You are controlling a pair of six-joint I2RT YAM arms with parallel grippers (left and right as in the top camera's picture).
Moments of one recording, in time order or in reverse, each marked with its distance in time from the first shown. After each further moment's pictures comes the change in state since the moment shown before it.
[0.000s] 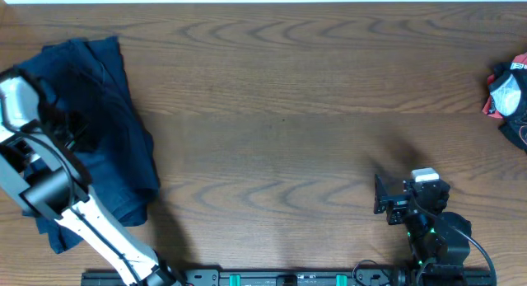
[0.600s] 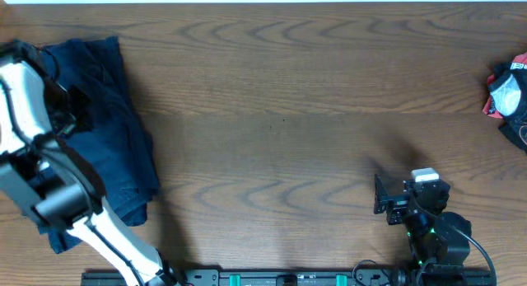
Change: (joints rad) left arm -0.127 -0.163 0.007 -0.009 0.004 -0.011; right arm 0.000 0.000 0.000 0.000 0.000 0.000
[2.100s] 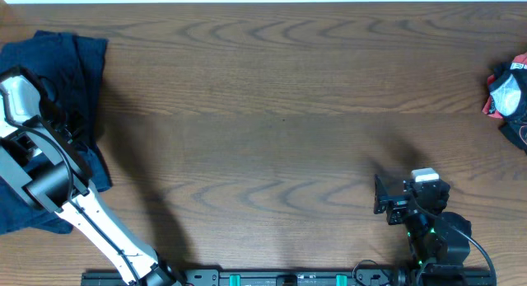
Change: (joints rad) left arm 0.096 0.238 0.079 0.018 -0.058 0.069; right arm 0.000 0.000 0.000 0.000 0.000 0.000
